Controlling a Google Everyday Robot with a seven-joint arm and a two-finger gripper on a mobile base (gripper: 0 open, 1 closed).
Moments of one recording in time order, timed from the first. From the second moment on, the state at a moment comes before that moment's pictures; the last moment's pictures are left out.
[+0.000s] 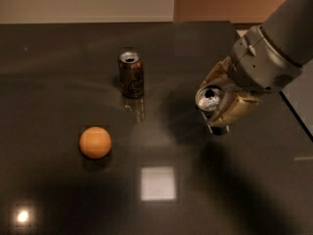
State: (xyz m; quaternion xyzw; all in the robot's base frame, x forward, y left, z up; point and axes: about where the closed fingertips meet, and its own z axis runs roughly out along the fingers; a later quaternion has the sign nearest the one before) arm 0.419 -0.108 0.946 -0.76 0.60 0.10 0.23
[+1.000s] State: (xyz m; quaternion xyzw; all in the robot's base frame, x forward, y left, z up) arm 0.481 -0.134 0.896 -0.82 0.57 -0.04 0.09
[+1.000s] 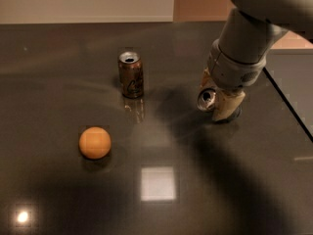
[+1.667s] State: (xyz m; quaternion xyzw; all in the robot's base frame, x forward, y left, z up) arm 0.487 -0.138 0.874 -0.84 0.54 -0.08 0.03
